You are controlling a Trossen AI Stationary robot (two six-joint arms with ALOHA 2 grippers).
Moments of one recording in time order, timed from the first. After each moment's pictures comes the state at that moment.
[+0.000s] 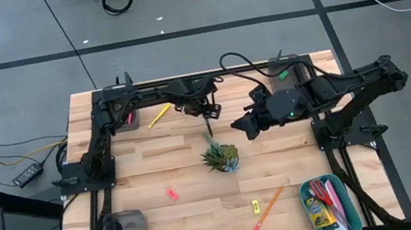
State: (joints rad) left arm 0.37 2.14 1.66 -0.76 0.00 -0.72; right arm 0.24 1.31 1.45 -0.72 0.37 1.13
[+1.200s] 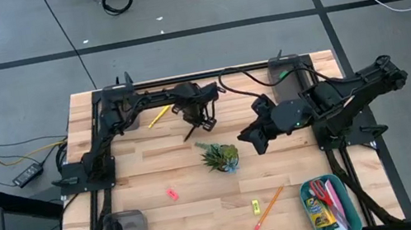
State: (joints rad) left arm 0.35 2.24 1.72 -1.00 0.03 -0.49; right arm 0.32 1.31 1.45 -0.77 0.34 1.04
